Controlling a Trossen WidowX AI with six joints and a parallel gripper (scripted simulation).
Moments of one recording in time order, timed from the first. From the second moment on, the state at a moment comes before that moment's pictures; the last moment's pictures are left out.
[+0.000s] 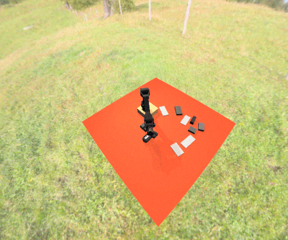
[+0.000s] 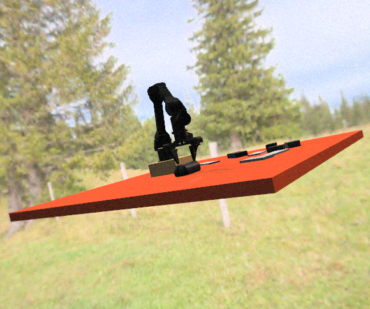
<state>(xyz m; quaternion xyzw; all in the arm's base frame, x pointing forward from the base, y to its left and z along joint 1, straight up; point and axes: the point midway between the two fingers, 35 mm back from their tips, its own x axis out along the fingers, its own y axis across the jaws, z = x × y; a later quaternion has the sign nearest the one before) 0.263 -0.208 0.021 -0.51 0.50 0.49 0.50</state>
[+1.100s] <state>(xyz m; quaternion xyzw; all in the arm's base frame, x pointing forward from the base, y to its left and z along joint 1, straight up) 0.231 -0.224 0.055 -0.04 0.57 0.08 0.82</state>
